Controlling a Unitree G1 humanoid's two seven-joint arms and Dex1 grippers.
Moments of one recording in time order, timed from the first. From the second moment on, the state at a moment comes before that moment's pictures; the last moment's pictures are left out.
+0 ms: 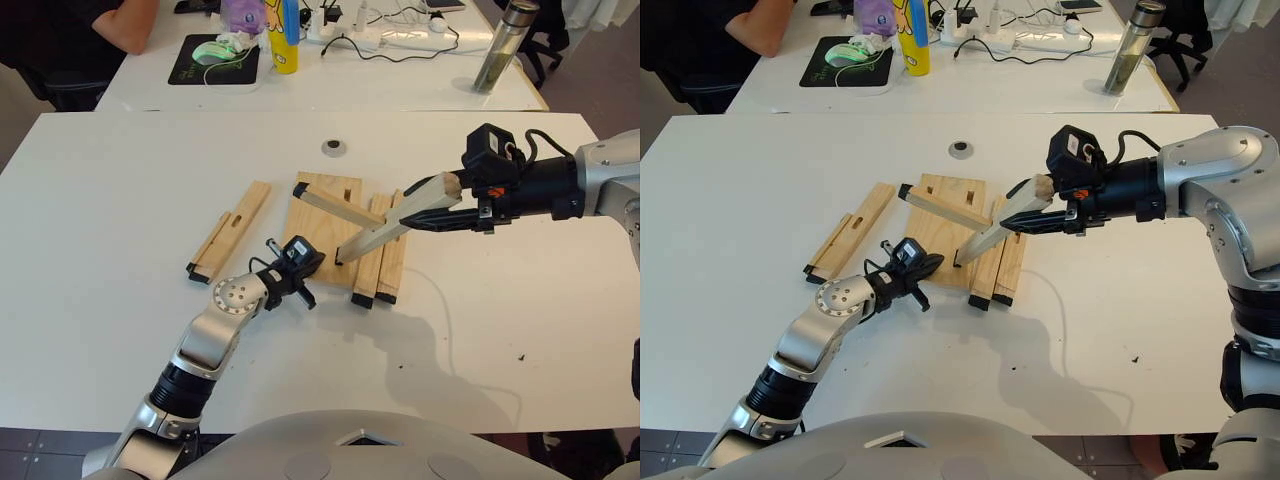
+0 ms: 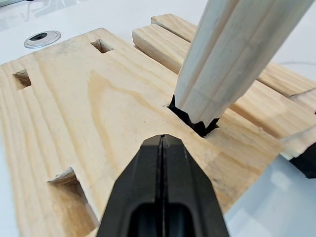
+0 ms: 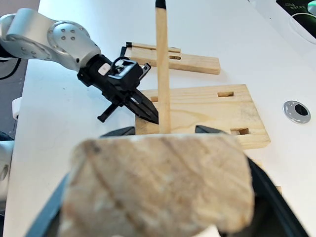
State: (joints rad) left arm -0.06 0.28 -0.38 -0.23 -0.03 0.52 -0.48; right arm -0.61 -0.98 0.10 -0.39 0.57 0.98 1.19
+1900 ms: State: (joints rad) left arm -0.11 0.27 -0.38 -0.16 -0.06 0.51 -0.52; right arm -0.49 -0.65 0.12 -0.15 0.59 0.59 1.10
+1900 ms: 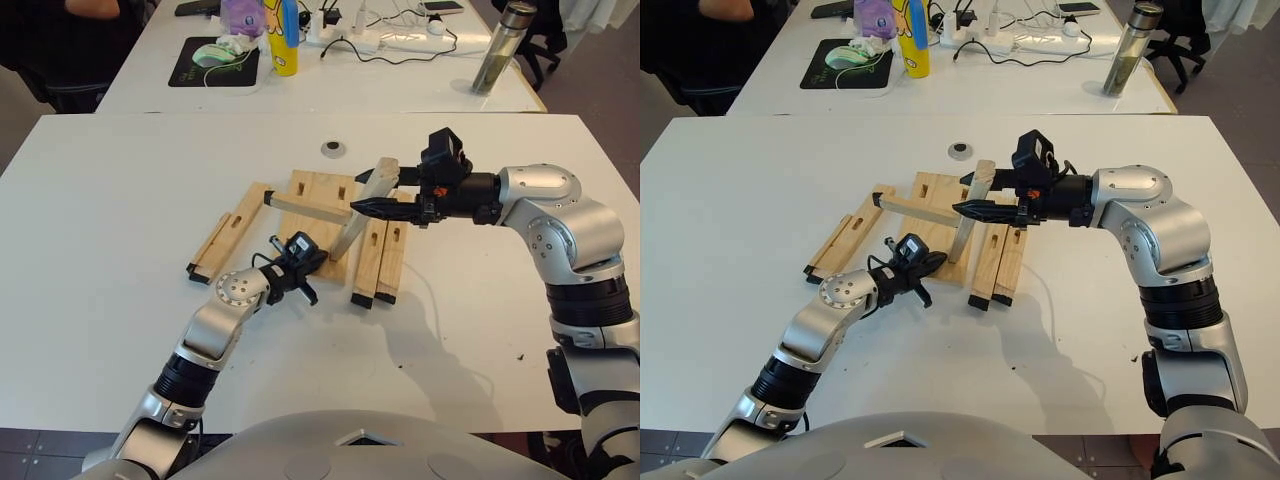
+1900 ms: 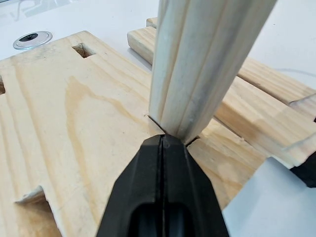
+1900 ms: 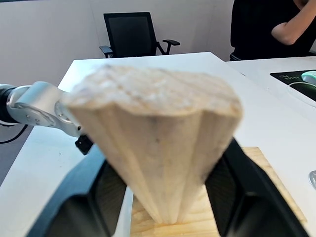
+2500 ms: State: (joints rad) left arm -0.11 0.28 -0.38 -0.14 -0.07 0.51 -0.52; right arm -0.42 -0.64 0.12 -0.14 0.60 0.52 1.07
